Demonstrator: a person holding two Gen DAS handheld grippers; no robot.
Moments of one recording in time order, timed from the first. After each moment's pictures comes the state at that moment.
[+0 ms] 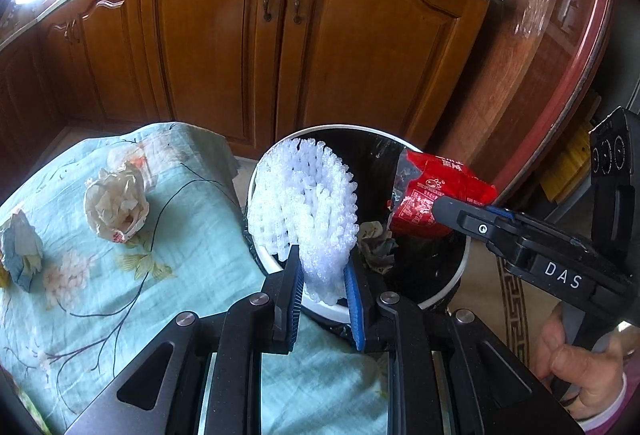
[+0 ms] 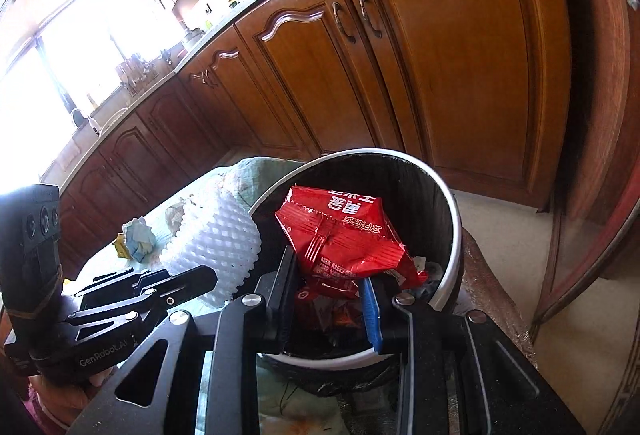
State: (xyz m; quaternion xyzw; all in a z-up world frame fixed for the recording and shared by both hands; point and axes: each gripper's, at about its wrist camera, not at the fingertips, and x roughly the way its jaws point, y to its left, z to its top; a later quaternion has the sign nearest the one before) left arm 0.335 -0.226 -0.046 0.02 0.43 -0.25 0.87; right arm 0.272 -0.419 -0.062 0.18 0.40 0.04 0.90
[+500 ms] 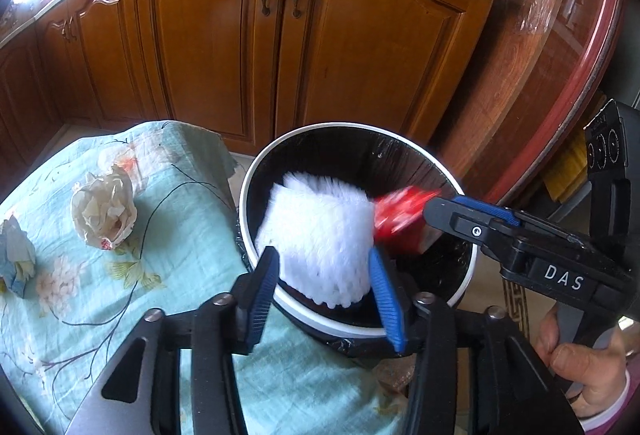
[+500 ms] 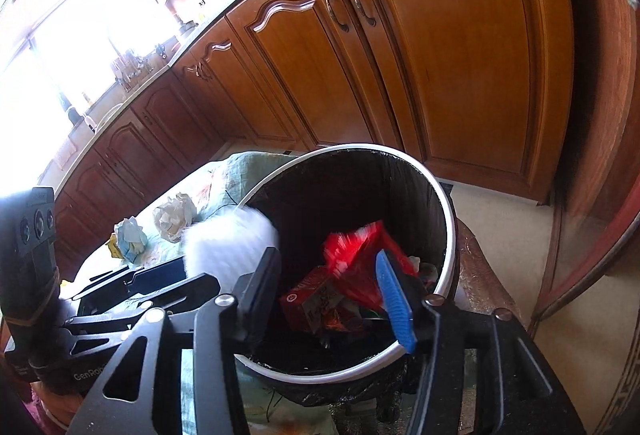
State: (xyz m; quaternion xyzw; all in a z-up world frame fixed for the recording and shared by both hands) left arm 0.342 -0.237 -0.054 0.02 0.43 -0.24 0.87; right arm 0.283 -0.431 -0.070 0.18 0.42 0.04 0.89
